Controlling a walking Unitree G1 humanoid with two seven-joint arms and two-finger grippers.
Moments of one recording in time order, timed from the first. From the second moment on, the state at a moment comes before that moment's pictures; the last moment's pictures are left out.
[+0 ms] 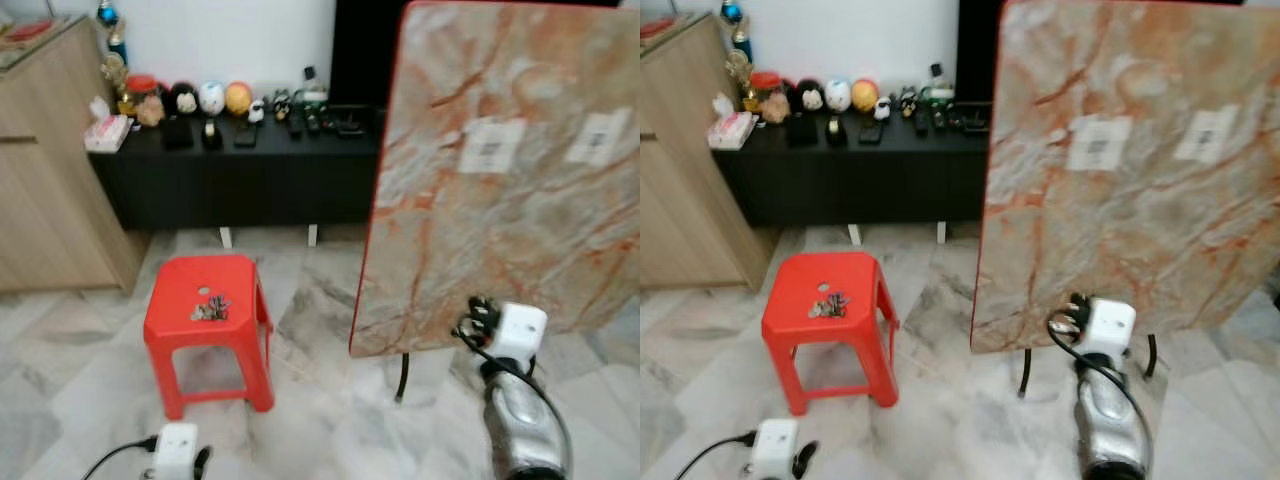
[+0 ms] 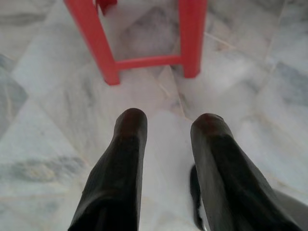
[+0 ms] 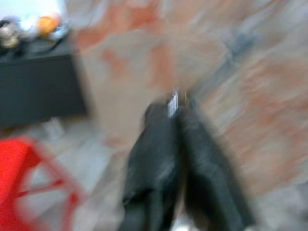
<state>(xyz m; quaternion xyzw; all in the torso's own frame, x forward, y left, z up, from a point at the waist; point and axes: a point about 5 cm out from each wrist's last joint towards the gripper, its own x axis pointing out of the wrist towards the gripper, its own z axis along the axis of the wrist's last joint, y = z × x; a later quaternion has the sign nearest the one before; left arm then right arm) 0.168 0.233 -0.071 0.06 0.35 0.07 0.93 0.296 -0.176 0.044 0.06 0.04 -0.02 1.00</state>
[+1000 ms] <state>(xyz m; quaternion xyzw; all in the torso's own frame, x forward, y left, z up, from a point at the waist) 0.175 0.224 -0.070 0.05 0.34 0.06 0.94 0.287 -0.211 0.058 0.00 0.00 -0.11 0.99</state>
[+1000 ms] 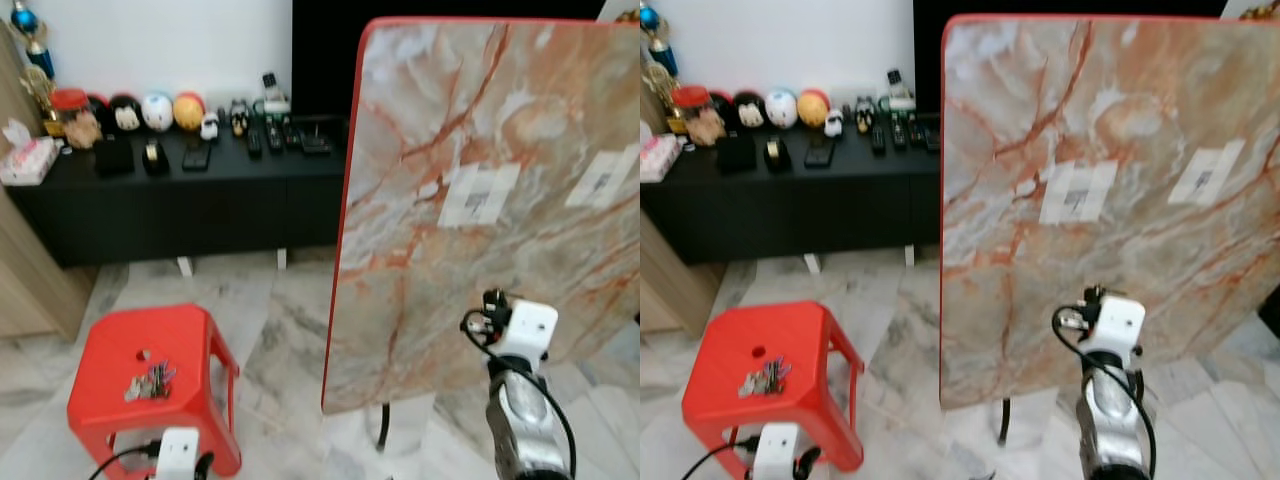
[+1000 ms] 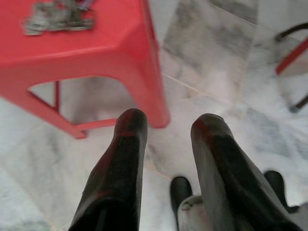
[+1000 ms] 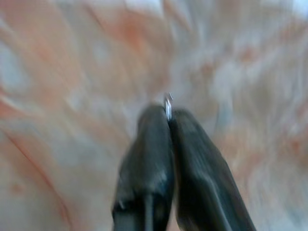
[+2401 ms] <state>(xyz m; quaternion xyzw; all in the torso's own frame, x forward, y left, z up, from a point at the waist) 0.172 0.223 -0.073 0.05 0.35 0.06 0.93 0.322 -0.211 0.117 -0.35 -0.10 -0.17 0.92</state>
